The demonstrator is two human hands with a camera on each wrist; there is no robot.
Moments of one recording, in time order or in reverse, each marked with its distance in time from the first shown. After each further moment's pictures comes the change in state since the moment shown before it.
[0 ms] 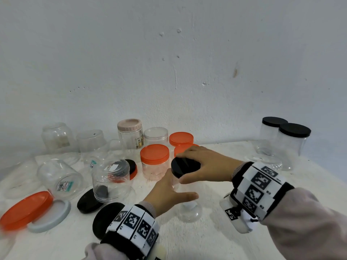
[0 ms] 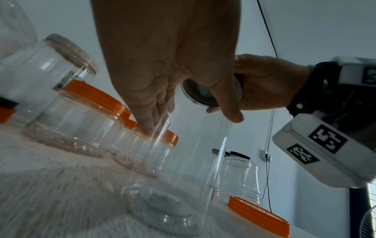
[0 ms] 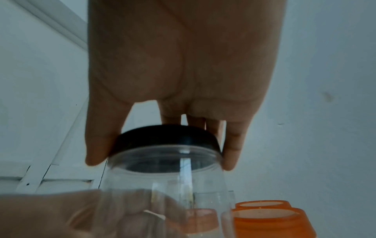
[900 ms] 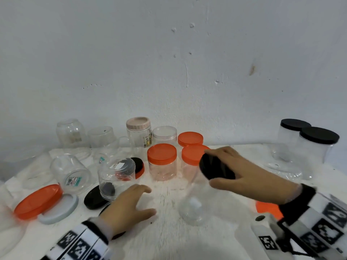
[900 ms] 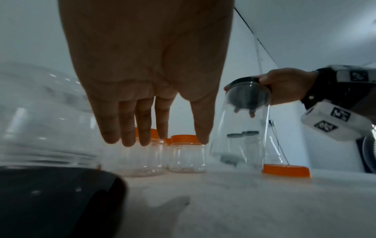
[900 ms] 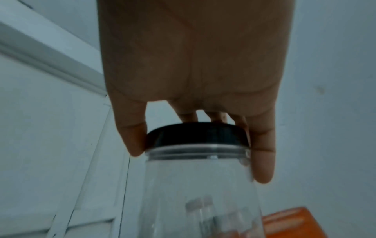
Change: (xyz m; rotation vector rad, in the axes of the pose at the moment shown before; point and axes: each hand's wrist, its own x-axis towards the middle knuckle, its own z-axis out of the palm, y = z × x) left_hand -0.055 -0.023 -0.067 0.675 0.049 -0.098; right_hand -0.045 0.028 -0.014 0.065 0.111 -0.032
